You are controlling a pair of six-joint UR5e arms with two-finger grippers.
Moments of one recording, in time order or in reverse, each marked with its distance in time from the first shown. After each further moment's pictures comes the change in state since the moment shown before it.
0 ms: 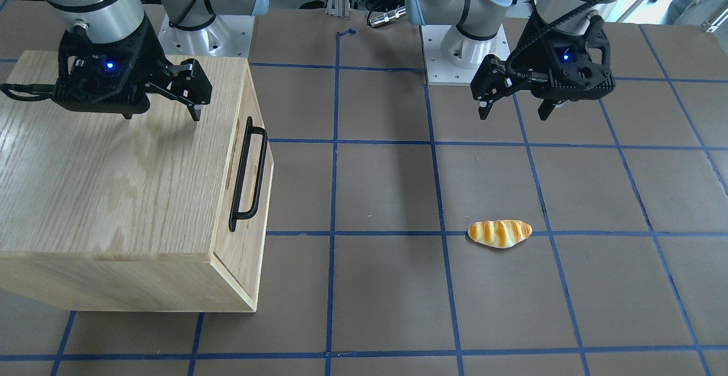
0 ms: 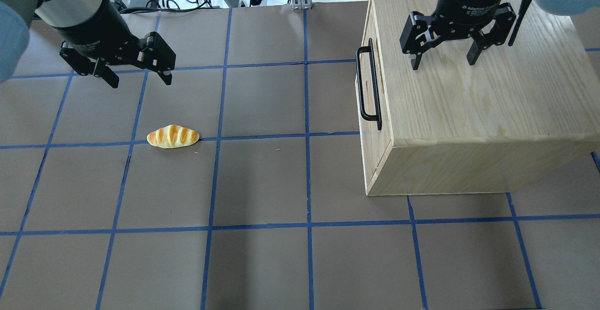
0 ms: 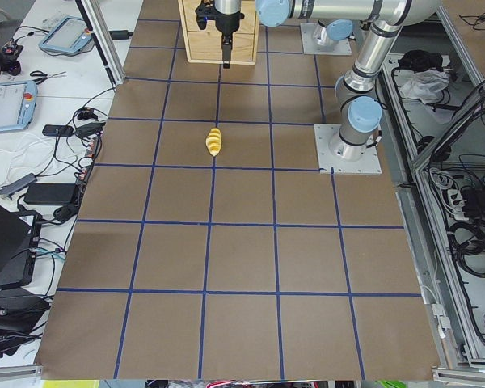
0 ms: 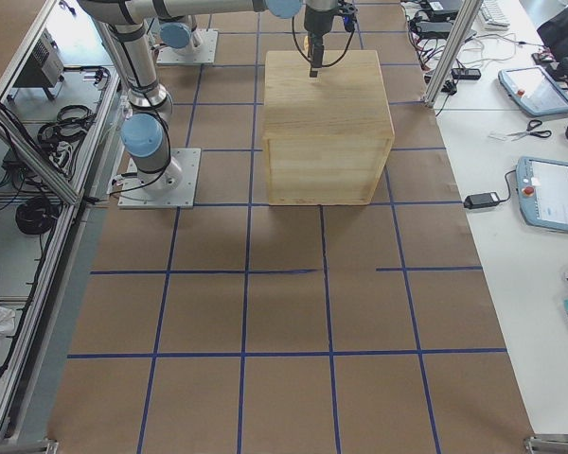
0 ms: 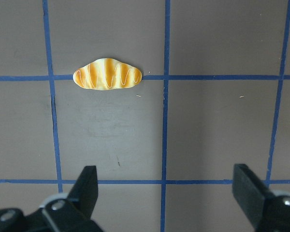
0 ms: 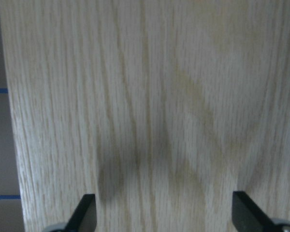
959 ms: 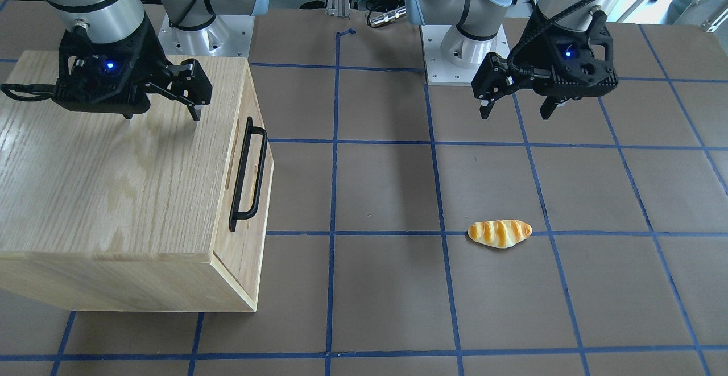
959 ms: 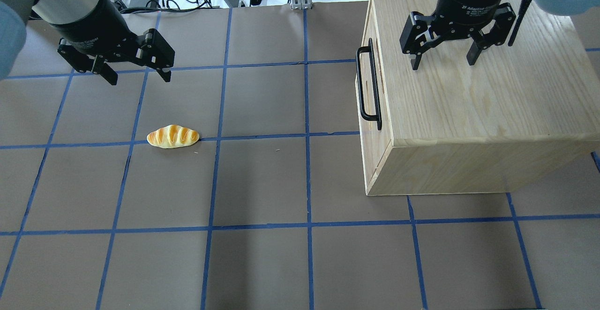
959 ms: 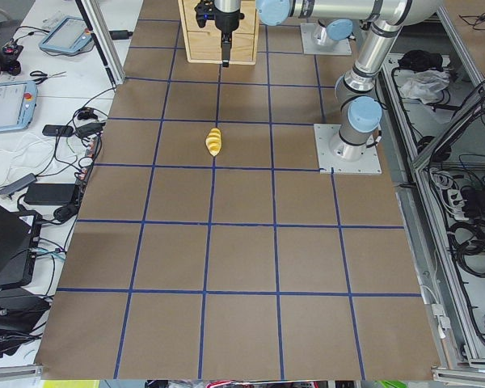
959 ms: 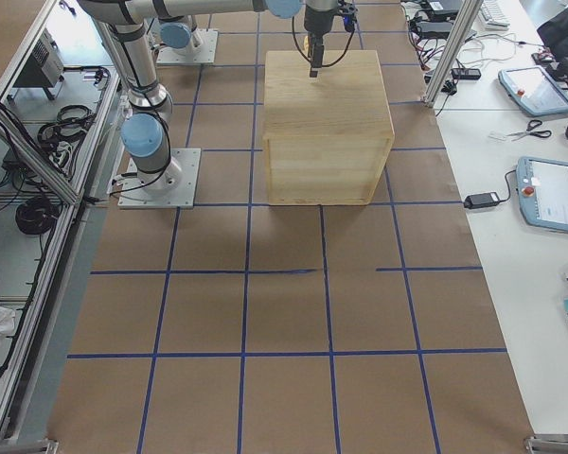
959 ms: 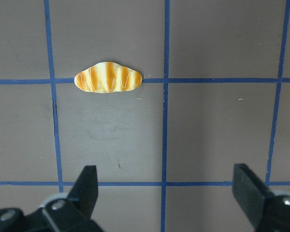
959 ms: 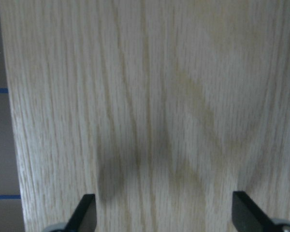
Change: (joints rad) left arm 0.000 0.001 0.006 0.008 0.001 0.004; right arm 0.000 0.000 0.000 0.000 0.000 0.000
